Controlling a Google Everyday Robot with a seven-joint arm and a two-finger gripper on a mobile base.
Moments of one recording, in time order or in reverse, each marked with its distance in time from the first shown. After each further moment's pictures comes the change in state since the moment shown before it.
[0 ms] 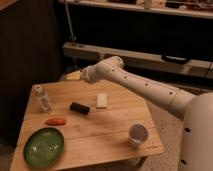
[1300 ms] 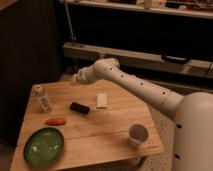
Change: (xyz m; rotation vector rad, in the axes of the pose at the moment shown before) arm -0.015 -0.021 0.029 0.096 -0.103 0.012
